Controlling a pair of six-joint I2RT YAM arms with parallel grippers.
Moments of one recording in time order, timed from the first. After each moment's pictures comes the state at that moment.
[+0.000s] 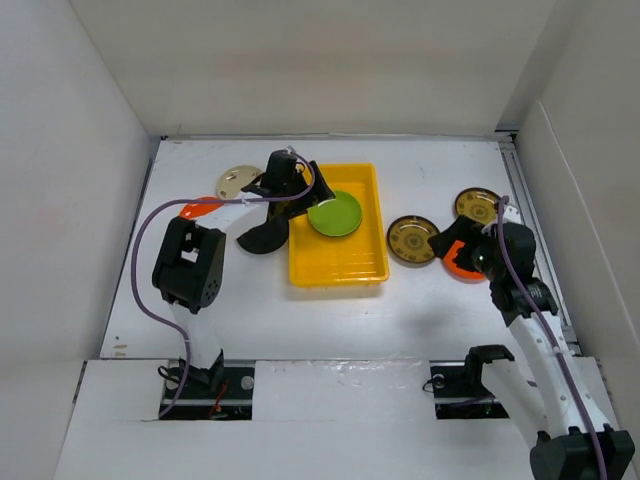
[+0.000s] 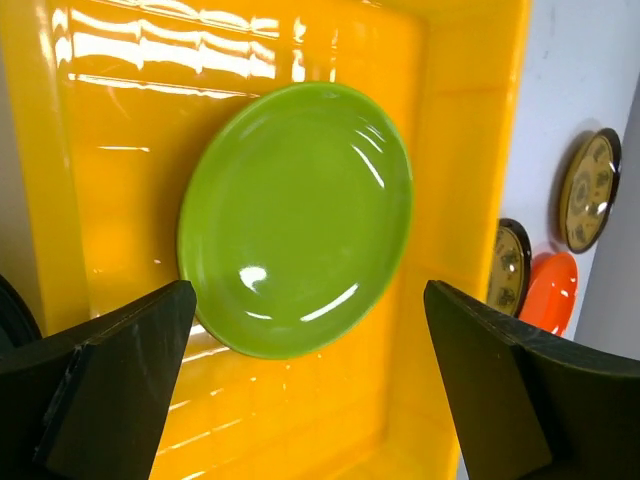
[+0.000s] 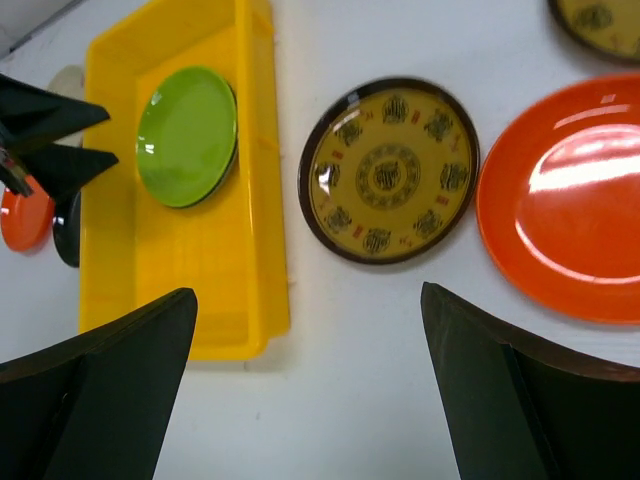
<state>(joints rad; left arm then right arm) -0.41 1.89 1.31 -0.13 0.17 -0.79 0.05 0.73 0.67 -0.37 -0.18 0.49</state>
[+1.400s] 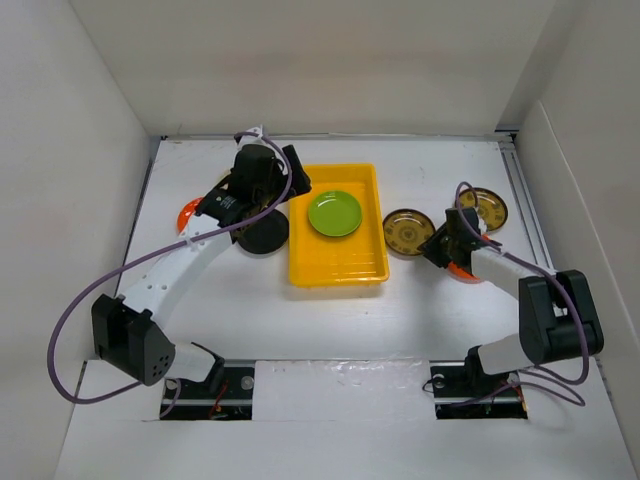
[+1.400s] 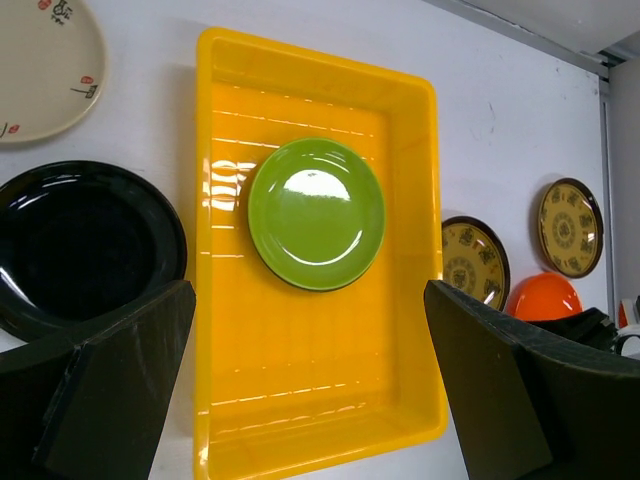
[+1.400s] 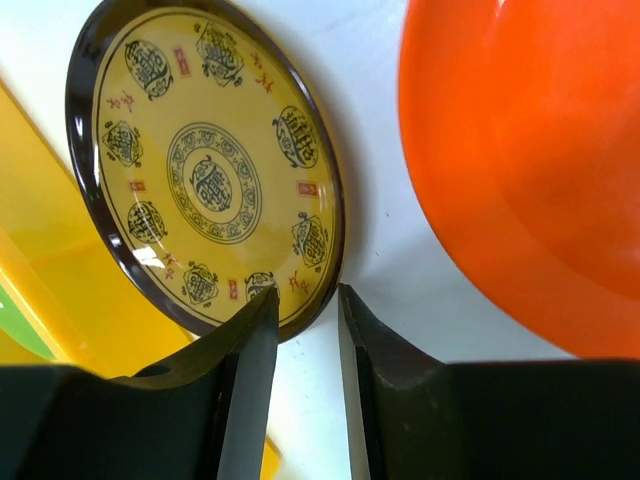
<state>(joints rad) -0.50 1.37 1.29 -0.43 -0.19 -0.65 0.15 1.43 0.65 -0.10 0.03 0.95</state>
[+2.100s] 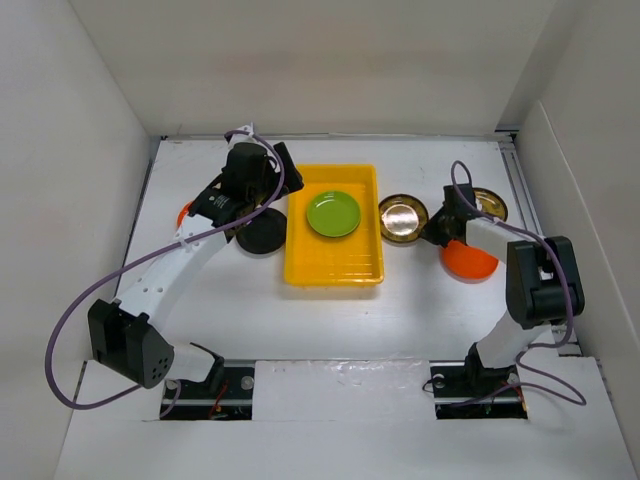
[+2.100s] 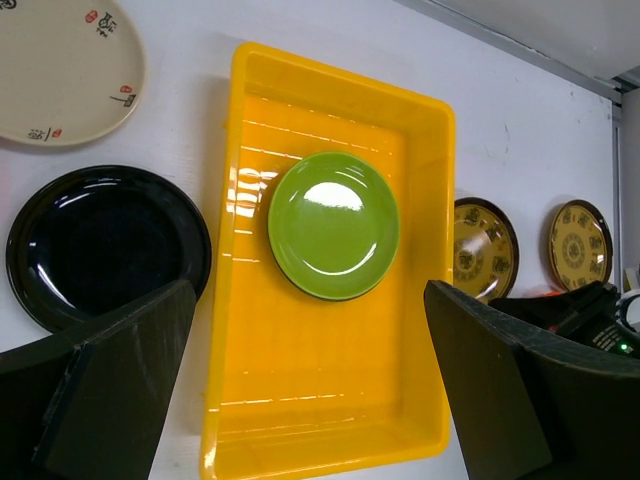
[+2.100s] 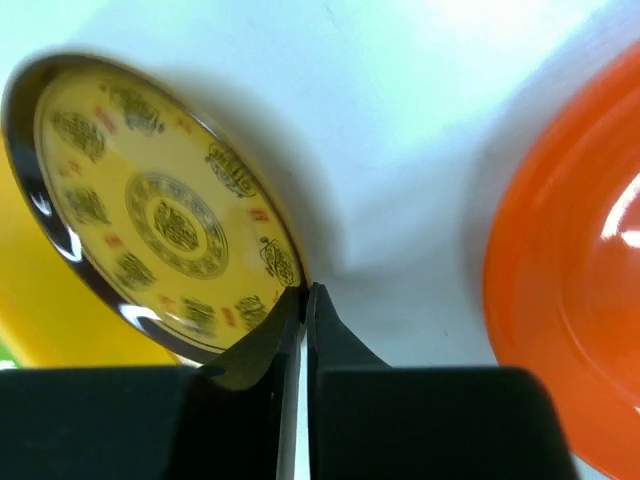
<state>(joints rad) -0.46 1.35 1.29 -0.46 -0.20 -0.65 0.11 1.66 0.91 -0.20 0.00 0.86</state>
